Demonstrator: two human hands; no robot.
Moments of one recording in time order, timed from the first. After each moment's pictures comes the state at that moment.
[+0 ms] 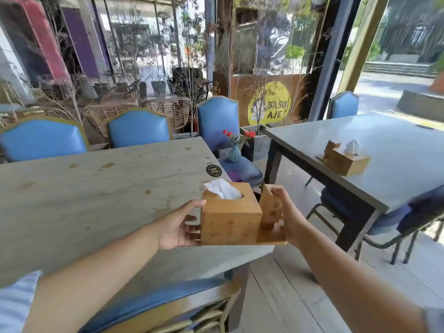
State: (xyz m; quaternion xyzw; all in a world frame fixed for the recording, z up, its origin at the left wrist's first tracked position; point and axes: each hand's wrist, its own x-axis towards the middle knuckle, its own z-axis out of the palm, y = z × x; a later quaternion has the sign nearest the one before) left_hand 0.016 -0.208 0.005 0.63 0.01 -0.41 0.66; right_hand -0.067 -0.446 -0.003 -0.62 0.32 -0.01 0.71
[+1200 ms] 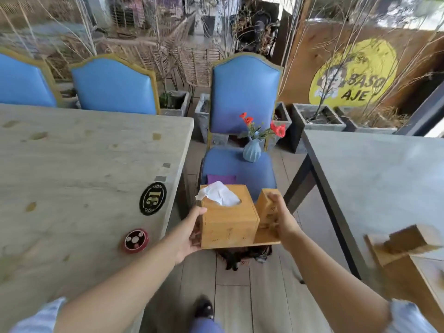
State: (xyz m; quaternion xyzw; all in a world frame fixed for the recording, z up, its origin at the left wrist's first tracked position) left_hand 0.308 -0.594 -0.118 0.56 0.27 -0.26 0.74; right_hand 0.339 -0.820 -0.124 -0.64 0.29 0.15 0.70
